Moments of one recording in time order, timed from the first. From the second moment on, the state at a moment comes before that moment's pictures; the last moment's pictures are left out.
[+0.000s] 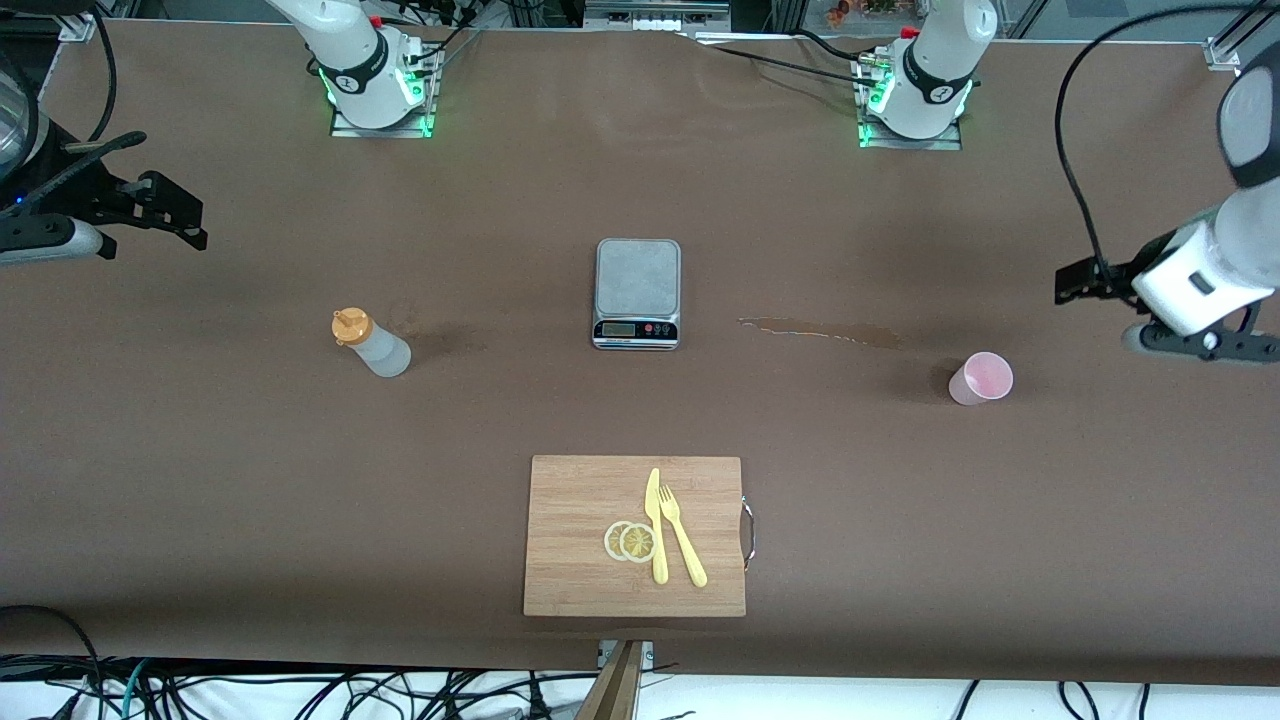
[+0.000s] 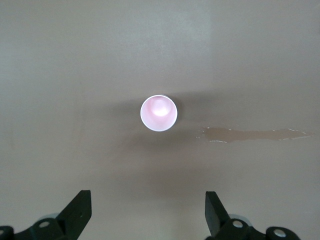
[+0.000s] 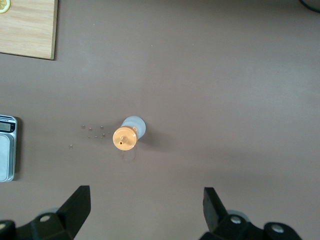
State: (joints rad) left arm 0.07 0.21 -0.05 -1.62 0.06 1.62 0.11; right arm 0.03 -0.01 0.03 -1.63 -0.01 1.63 -0.07
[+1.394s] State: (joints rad) left arm 0.13 0.42 -0.05 -2.04 0.14 2.37 0.11; right arm 0.03 -0.01 0.03 -1.63 -0.01 1.63 -0.07
